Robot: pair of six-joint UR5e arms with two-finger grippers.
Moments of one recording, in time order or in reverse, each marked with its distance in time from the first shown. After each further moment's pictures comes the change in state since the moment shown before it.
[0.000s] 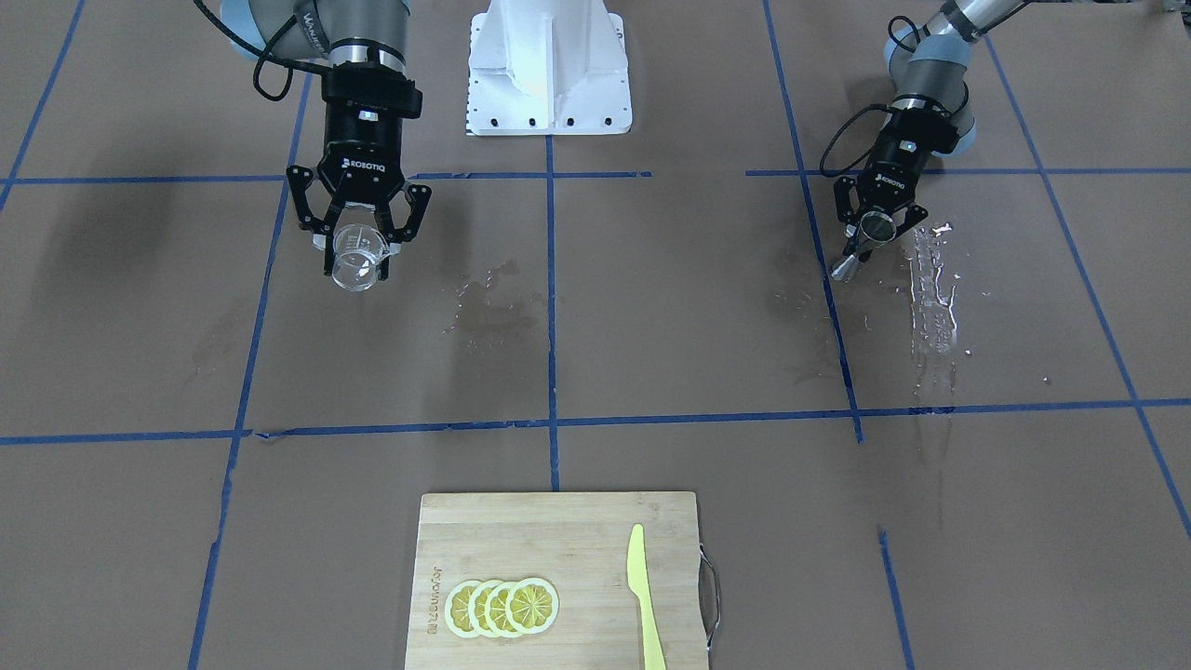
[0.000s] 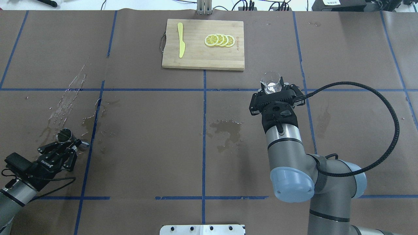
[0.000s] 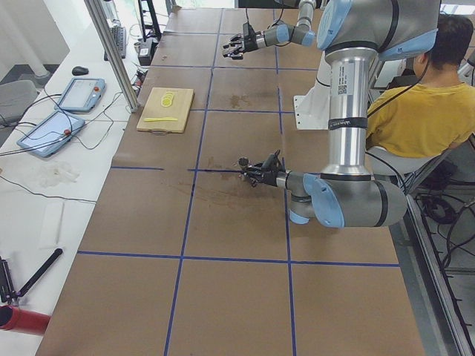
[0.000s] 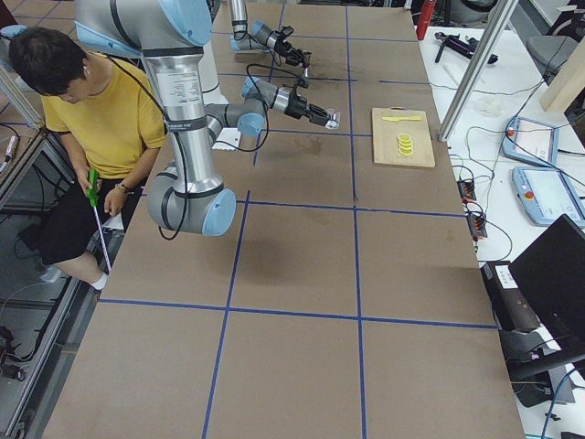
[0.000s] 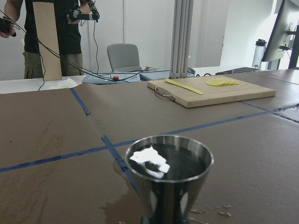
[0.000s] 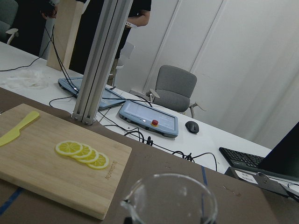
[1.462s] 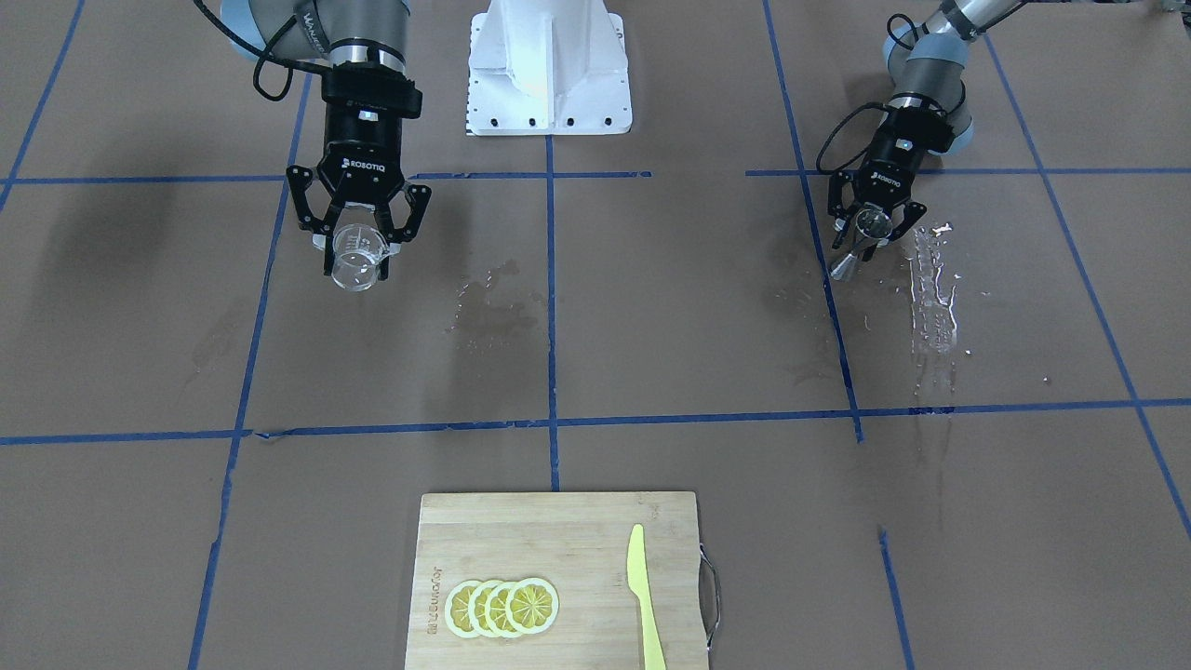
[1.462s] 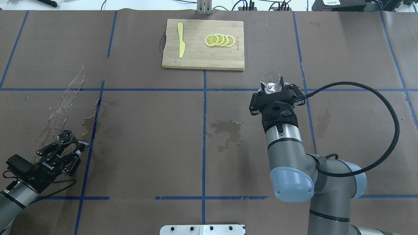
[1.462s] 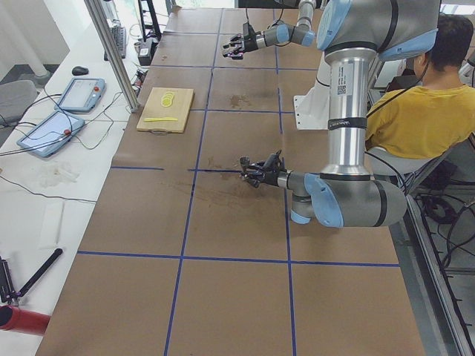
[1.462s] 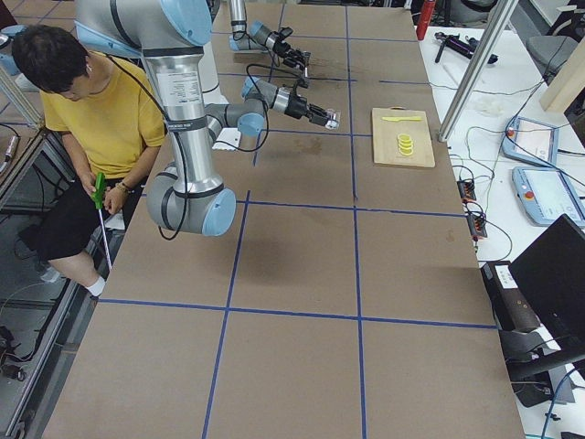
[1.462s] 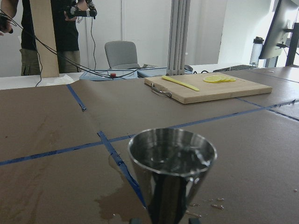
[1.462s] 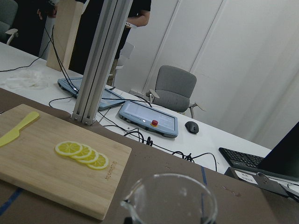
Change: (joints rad) left arm 0.014 0.000 -0.003 0.000 0.003 0.000; right arm 0.000 0.000 0.000 0.000 -0.002 0.001
